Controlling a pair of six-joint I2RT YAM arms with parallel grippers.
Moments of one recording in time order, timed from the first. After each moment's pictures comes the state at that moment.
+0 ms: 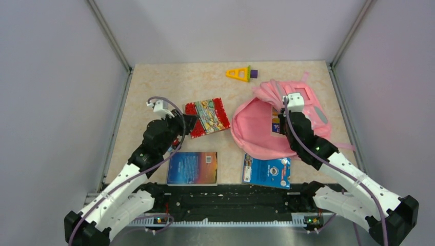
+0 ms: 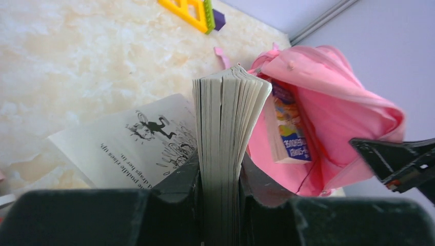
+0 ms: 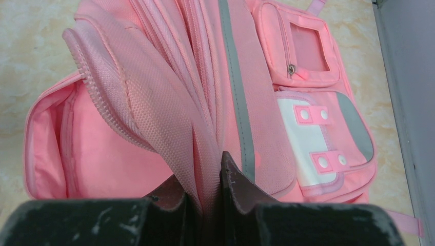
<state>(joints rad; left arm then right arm) -0.52 0.77 0.58 0.04 -0.08 -0.71 0.66 0.85 0.75 -0.31 0.59 0.13</state>
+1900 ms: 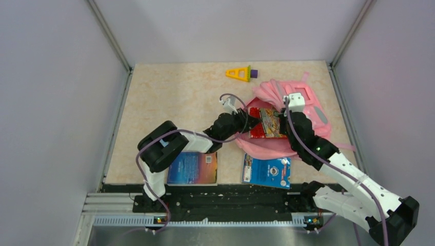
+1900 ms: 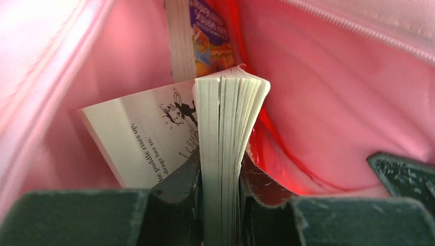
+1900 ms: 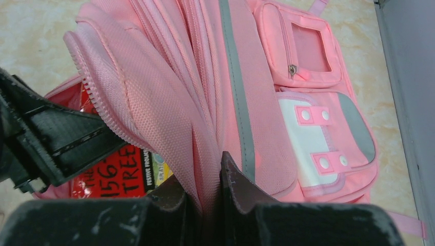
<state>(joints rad) -0.86 1.89 0.89 0.86 0.00 -1.07 0.66 0.84 0.75 -0.31 0.58 0.14</state>
